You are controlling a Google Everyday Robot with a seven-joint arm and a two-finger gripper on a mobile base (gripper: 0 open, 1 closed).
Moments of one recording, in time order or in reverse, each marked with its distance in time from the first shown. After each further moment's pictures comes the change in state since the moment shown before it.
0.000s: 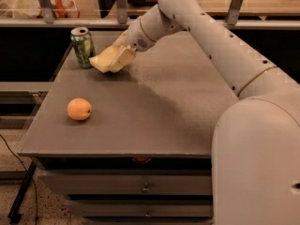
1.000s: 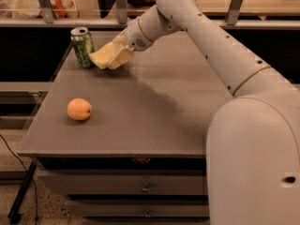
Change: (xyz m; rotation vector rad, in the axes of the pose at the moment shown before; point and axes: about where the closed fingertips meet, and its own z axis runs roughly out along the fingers) arm -0.002 -0.005 0.008 -0.004 -0.011 0.008
